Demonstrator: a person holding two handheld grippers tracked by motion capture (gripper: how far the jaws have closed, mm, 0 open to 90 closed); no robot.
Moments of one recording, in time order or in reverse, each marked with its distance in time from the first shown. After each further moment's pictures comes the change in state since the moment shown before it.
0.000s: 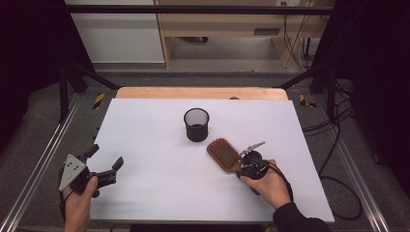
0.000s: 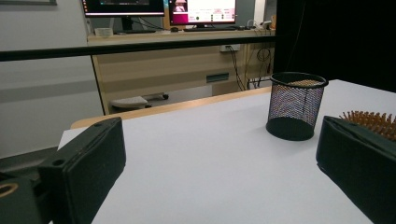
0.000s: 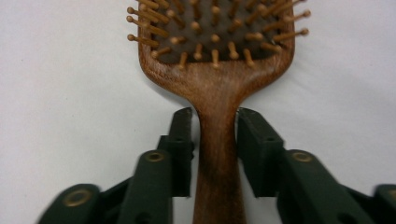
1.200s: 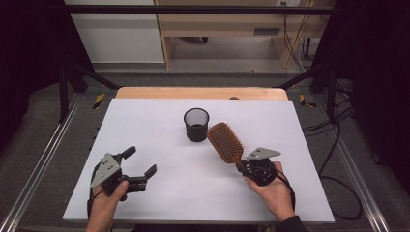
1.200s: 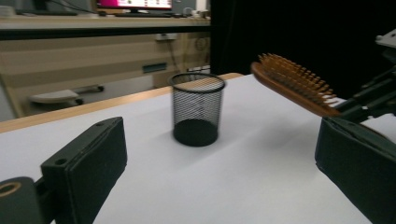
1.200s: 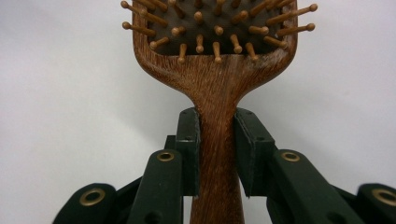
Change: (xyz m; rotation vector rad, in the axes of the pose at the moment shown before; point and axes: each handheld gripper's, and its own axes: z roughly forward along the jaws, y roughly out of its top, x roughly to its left) left arm -0.087 0.027 0.042 0.060 -0.283 -0.043; right arm 0.008 -0.021 -0.031 -0.390 -0.028 -0.067
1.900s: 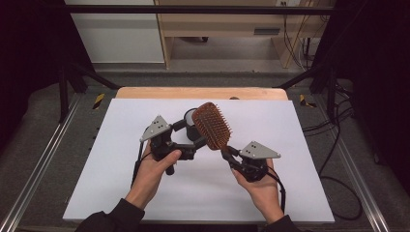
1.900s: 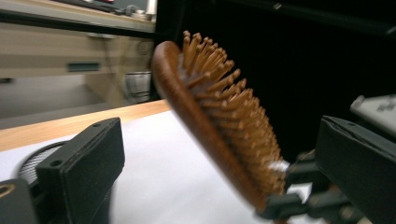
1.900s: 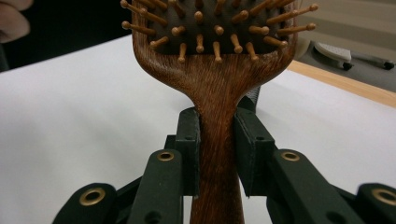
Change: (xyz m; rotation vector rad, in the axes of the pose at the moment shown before) left arm -0.044 0.080 0.110 0.004 -0.223 -0.189; right arm 0.033 0.036 -0.013 -0.333 0.058 -0.048
